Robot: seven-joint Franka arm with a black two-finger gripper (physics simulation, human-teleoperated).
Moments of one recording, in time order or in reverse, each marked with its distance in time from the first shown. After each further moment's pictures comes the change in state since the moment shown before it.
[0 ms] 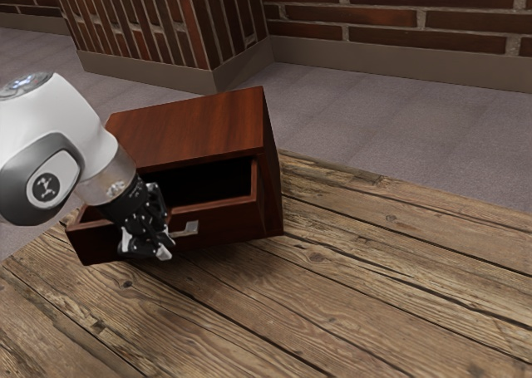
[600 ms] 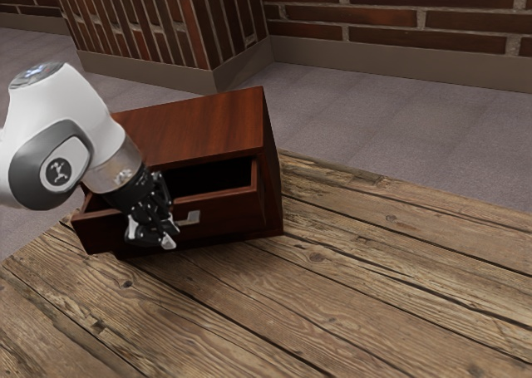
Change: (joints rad) arm 0.012 0.078 0.002 0.079 -0.012 -0.011 0.002
